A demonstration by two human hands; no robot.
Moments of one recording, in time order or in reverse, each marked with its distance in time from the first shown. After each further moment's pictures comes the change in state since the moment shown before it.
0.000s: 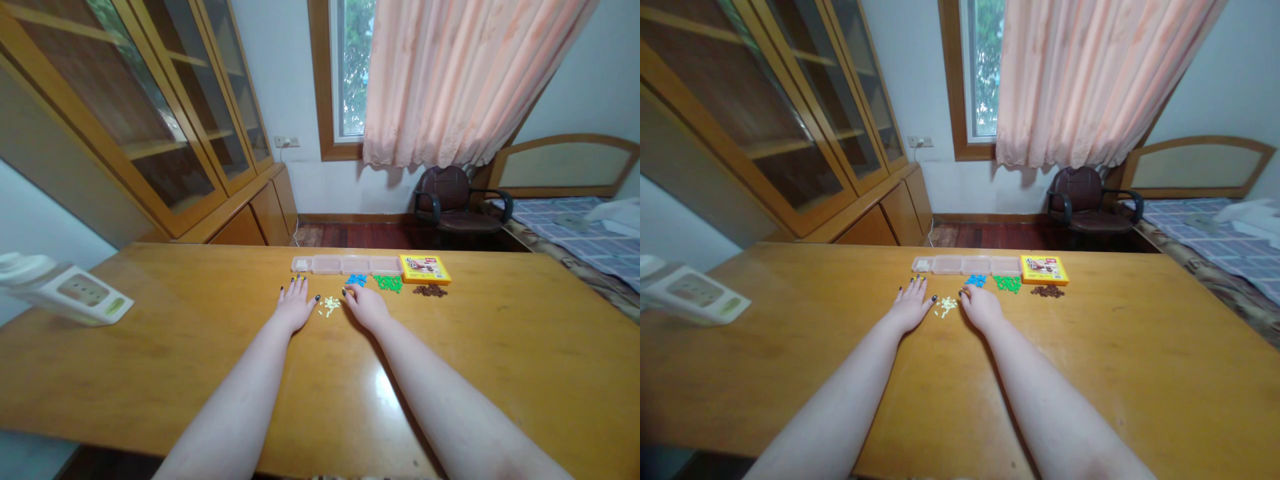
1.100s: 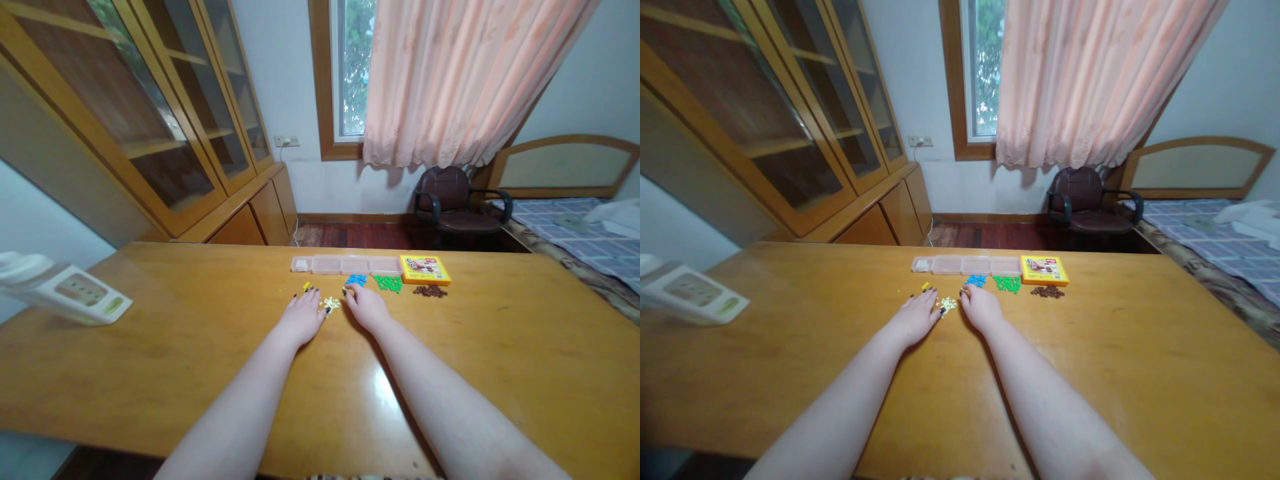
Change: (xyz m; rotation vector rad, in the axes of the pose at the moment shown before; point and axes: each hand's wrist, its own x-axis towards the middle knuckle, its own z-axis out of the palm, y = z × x) left_hand -0.034 0.028 -0.022 0.017 -0.053 0.159; right_hand 0.000 0.000 0.002 -0.008 0.024 -0.008
